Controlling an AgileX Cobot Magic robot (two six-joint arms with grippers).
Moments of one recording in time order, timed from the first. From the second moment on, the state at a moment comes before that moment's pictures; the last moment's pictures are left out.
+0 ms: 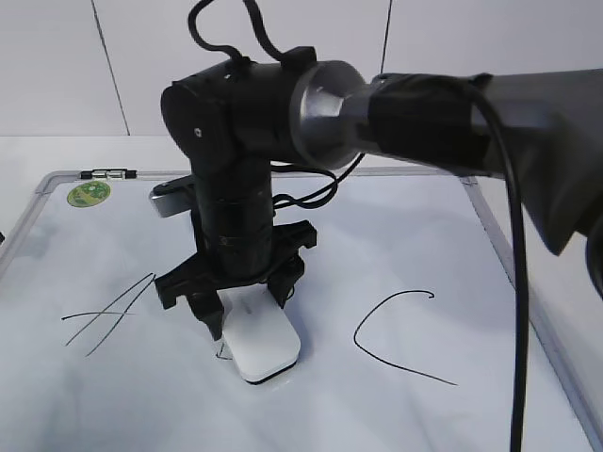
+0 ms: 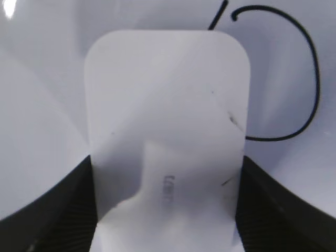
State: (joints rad) left arm 0.14 1.90 -1.16 -0.19 0.94 0.25; right arm 0.79 2.27 -1.91 -0.01 1.27 0.29
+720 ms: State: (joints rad) left arm 0.14 1.90 -1.16 -0.19 0.94 0.25; right arm 0.66 2.28 -1.92 -0.04 1.25 0.27
